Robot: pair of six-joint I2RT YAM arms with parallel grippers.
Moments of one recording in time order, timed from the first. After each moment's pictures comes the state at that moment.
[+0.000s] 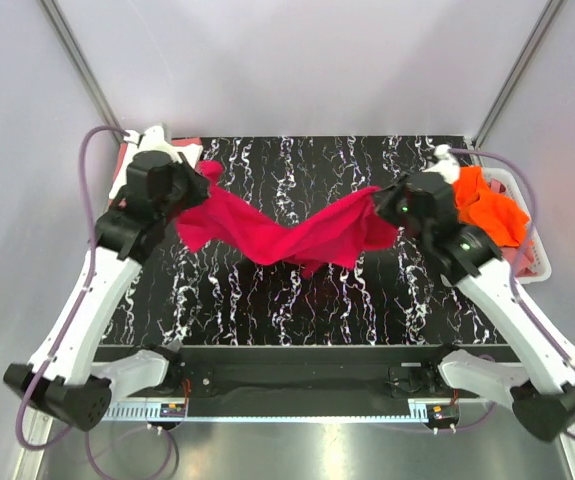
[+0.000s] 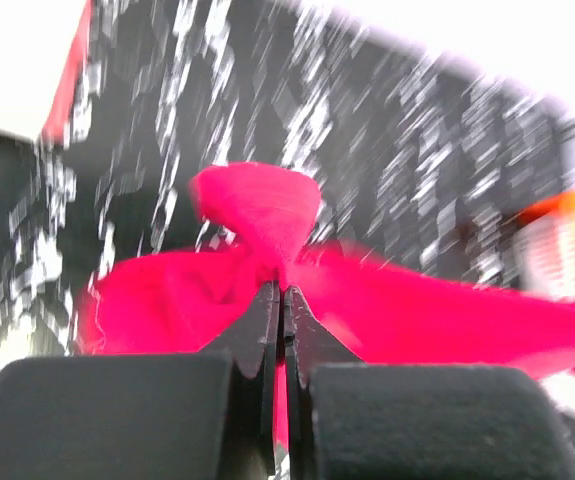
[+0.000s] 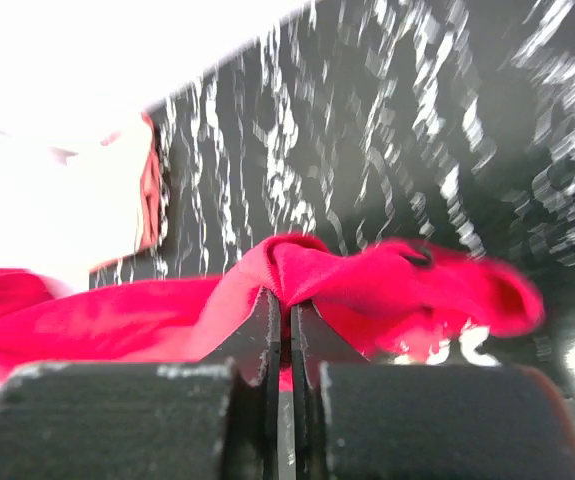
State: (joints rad) left arm -0.36 1.14 1.29 -0.61 -0.15 -0.57; right arm 0.55 1.11 1.17 -0.51 0.33 0.84
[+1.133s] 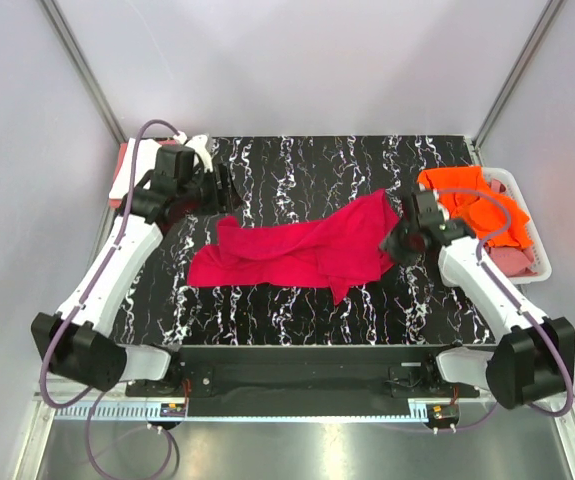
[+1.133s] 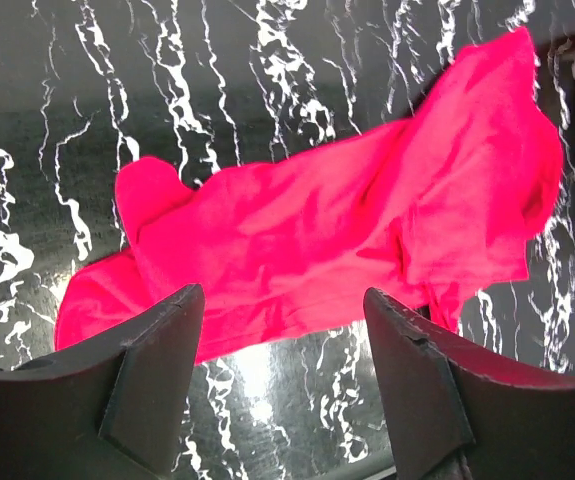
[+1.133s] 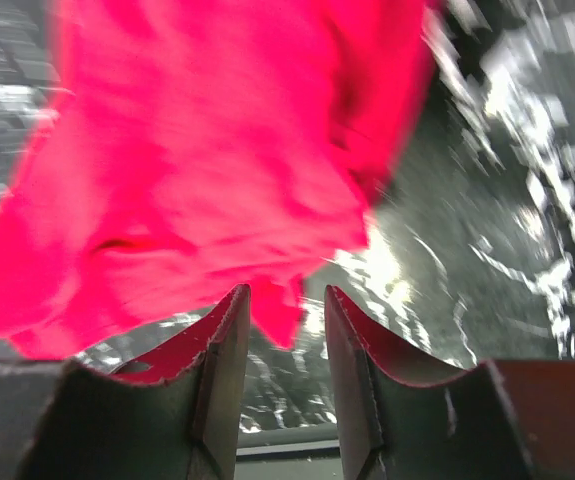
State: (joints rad) left arm -0.30 1.35 1.36 -0.70 0.15 -0.35; right arm 0.28 1.27 1.05 -0.78 0.06 0.89
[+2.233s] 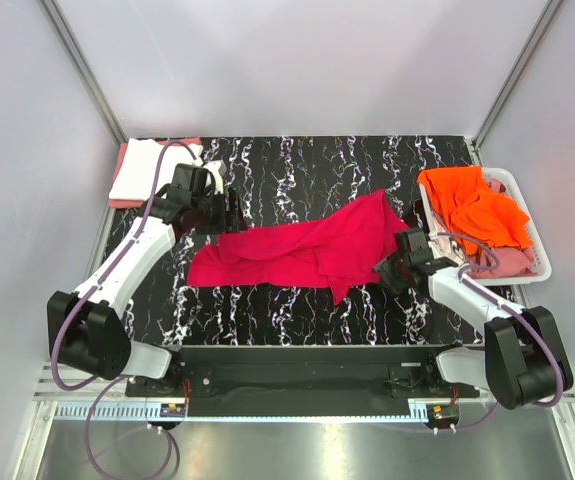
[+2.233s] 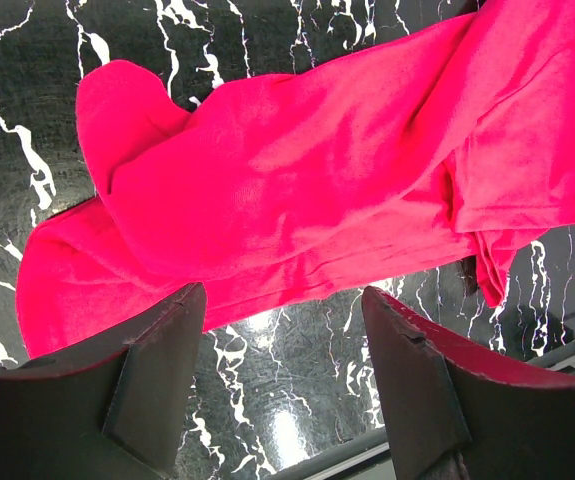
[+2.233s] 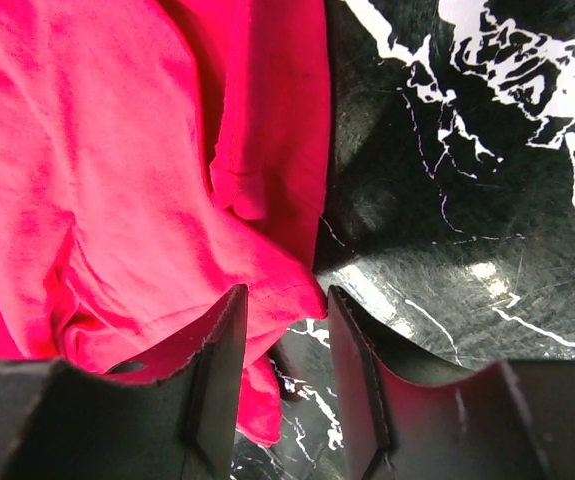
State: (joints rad) left arm -0.30 1.38 1.17 -0.64 0.21 -0.32; right arm 0.28 1.25 0.57 -0.32 0.06 1.18
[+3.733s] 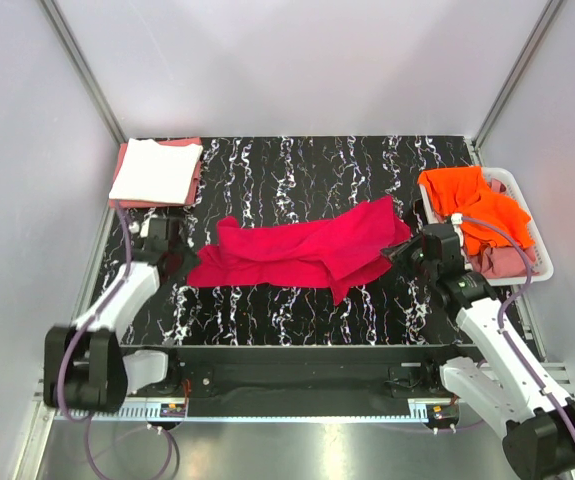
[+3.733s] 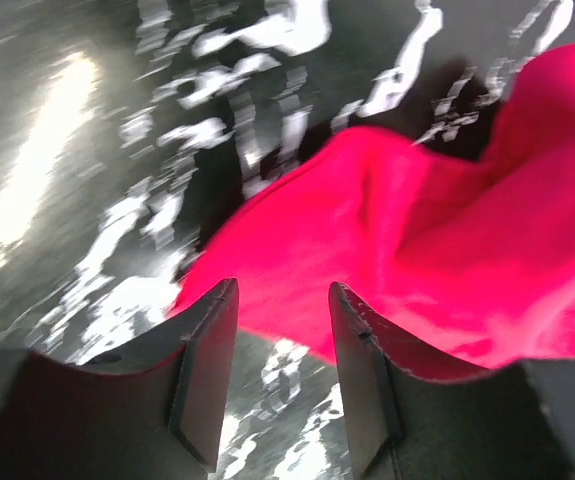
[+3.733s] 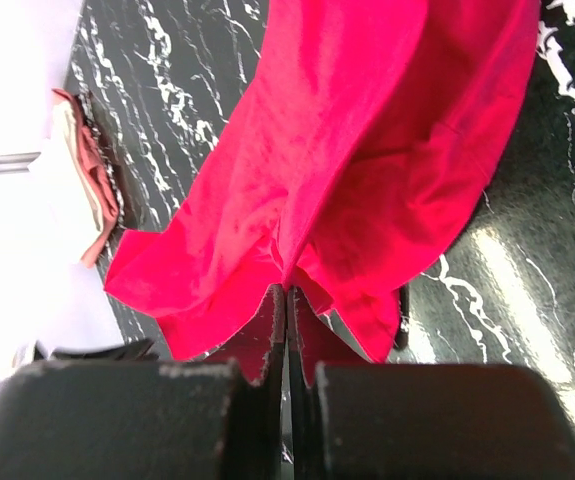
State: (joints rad) left arm -0.08 1.26 0.71 -0.46 -0.10 -0.74; right arm 0.29 0.83 0.65 -0.44 0.03 1.11
